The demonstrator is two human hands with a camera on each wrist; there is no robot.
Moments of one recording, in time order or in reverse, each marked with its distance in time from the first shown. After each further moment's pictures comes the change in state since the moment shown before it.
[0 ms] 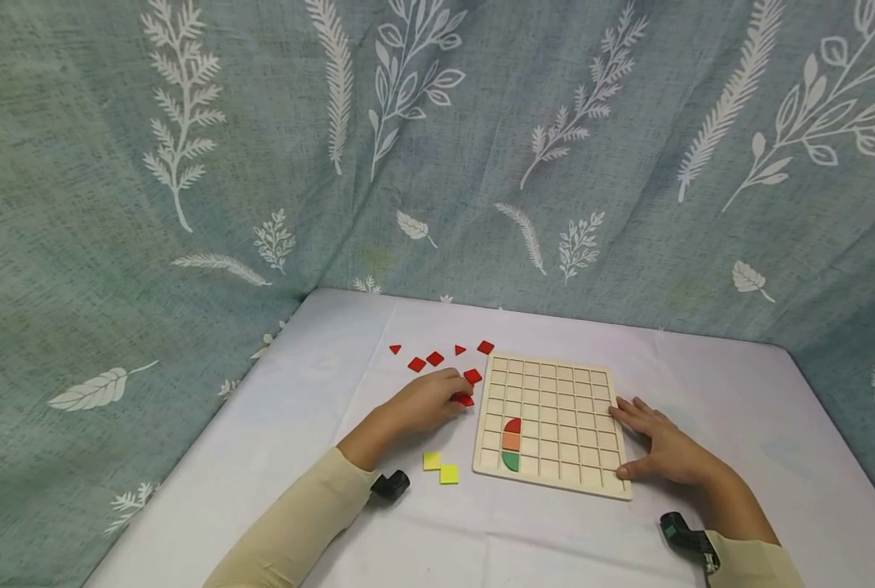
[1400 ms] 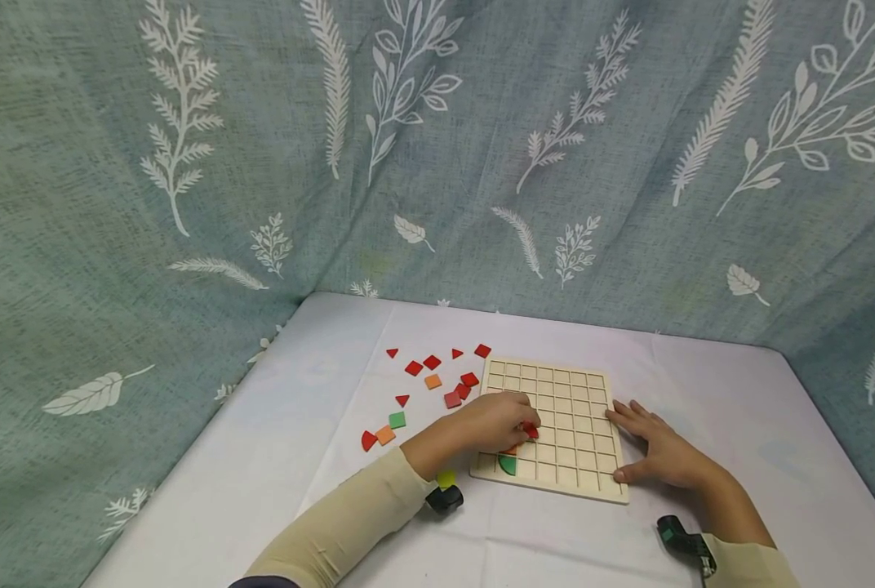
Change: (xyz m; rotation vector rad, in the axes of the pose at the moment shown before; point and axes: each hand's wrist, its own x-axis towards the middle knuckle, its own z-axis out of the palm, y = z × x) left_hand 0.050 0.081 0.029 0.115 -0.092 0.280; right_hand -0.001 0.002 0.000 0.020 0.008 -0.011
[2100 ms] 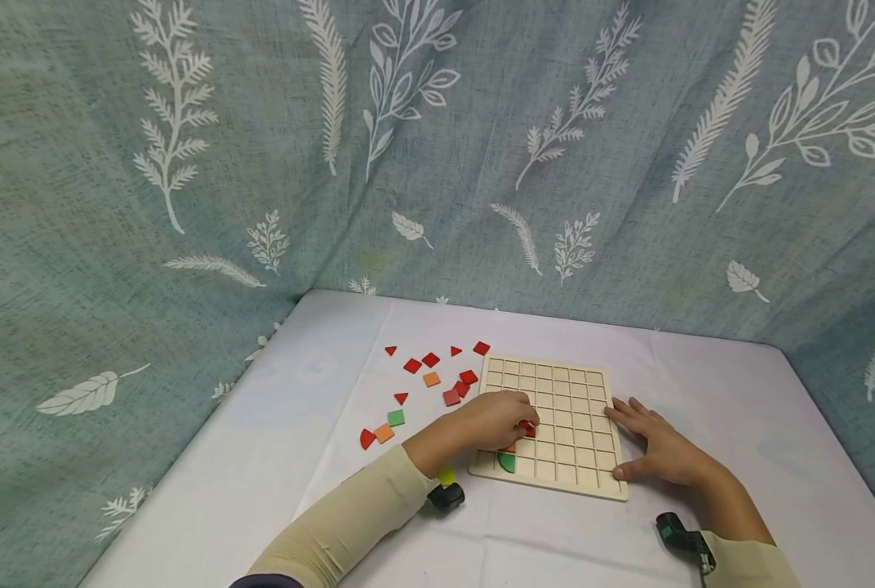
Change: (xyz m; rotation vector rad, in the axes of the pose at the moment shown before) left_hand 0.003 0.001 0.003 0.010 -0.018 -0.015; right_hand -0.001 -0.005 -0.002 -0.003 0.001 0.014
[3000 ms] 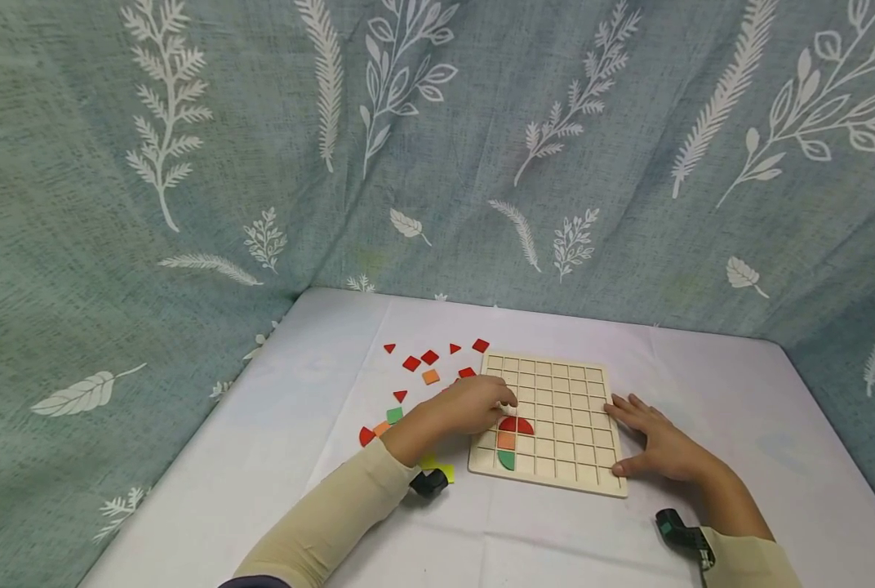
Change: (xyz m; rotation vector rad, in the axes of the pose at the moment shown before) left_hand -0.015 -0.024 -0.018 -0.103 0.002 -0.080; right_hand 0.001 0.002 0.000 -0.005 -0.011 0.013
